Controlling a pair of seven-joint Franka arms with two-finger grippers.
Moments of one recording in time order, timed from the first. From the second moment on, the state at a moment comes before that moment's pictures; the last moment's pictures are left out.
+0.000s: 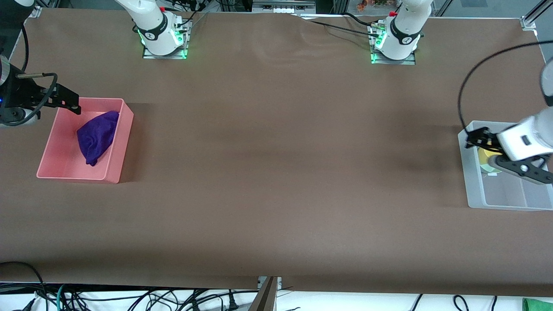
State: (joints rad) left arm 0.61 0.36 -0.75 -1.48 0.29 1.59 0.21; right arm 0.05 0.11 -0.01 -1.46 -0.04 1.52 -0.12
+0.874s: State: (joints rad) left arm -0.01 0.02 -0.07 -1.76 -0.04 1.79 0.03; right arm 0.05 0.11 -0.02 -1.46 -0.04 1.52 -0.12
